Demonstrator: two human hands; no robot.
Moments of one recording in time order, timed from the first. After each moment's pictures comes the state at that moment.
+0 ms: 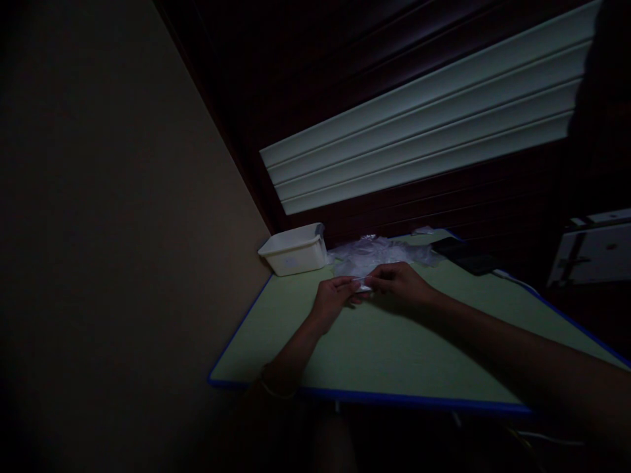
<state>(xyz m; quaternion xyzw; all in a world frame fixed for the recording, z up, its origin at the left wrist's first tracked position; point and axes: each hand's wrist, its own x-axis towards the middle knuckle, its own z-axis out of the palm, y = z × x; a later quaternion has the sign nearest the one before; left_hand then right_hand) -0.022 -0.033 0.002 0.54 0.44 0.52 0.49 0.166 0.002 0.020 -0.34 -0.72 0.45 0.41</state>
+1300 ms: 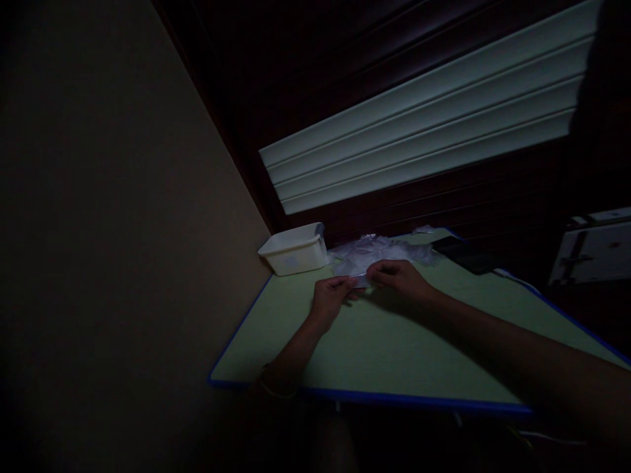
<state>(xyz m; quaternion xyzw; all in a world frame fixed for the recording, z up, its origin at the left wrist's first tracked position) -0.020 -0.038 0.009 0.54 0.48 0.55 0.43 0.164 0.011 0.016 -0.34 -0.67 0.47 0.46</state>
